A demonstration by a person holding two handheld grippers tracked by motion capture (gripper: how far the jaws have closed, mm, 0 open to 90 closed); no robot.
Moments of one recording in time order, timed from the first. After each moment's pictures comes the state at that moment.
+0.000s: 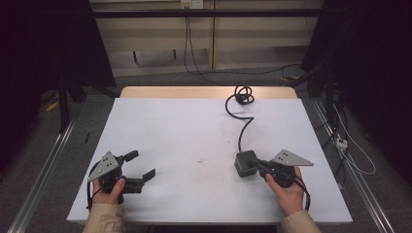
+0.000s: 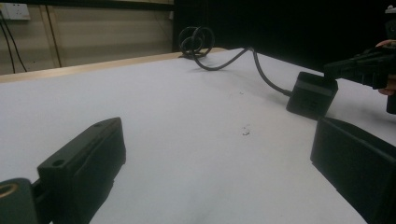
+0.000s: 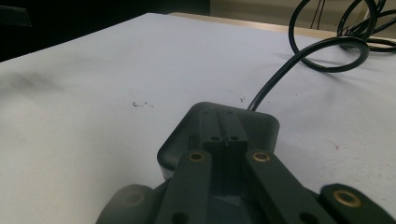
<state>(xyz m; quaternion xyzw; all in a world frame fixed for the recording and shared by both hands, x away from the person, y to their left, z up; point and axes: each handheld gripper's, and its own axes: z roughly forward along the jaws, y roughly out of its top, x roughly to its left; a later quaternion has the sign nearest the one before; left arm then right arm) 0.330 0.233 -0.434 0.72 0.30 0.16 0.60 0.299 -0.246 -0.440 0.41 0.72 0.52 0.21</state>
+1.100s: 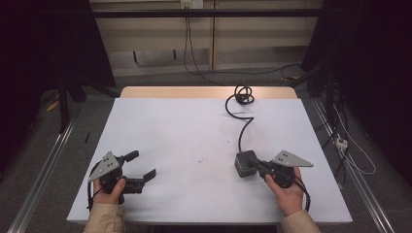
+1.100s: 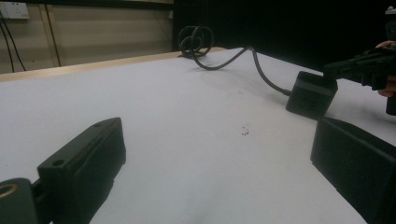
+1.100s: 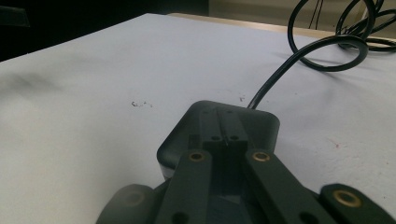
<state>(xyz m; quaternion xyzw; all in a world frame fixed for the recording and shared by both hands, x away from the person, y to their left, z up) 0.330 0.231 -0.434 0.72 0.30 0.16 0.60 0.298 -0.246 -0.441 0.42 0.72 0.52 0.22</state>
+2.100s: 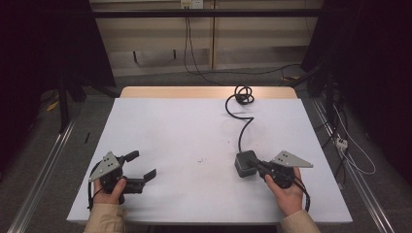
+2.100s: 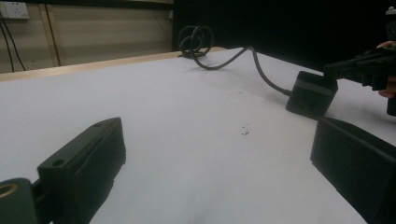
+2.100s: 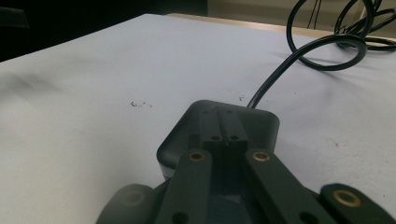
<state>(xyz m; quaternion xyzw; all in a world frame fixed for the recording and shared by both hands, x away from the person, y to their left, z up) 0.330 0.231 -0.435 0.72 0.30 0.16 0.60 0.297 -0.245 -0.442 0.42 0.72 0.52 0.22</state>
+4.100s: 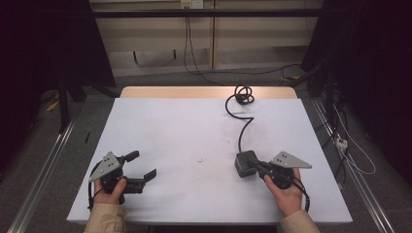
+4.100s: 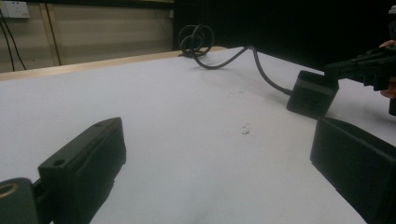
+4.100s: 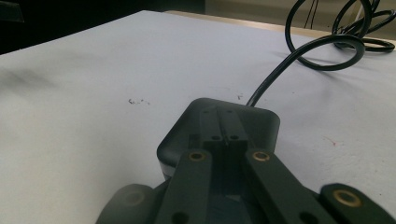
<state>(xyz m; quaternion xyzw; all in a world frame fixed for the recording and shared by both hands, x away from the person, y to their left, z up) 0.330 0.230 -0.435 0.73 0.30 0.16 0.60 0.296 -0.243 -0.442 0.42 0.72 0.51 0.23</state>
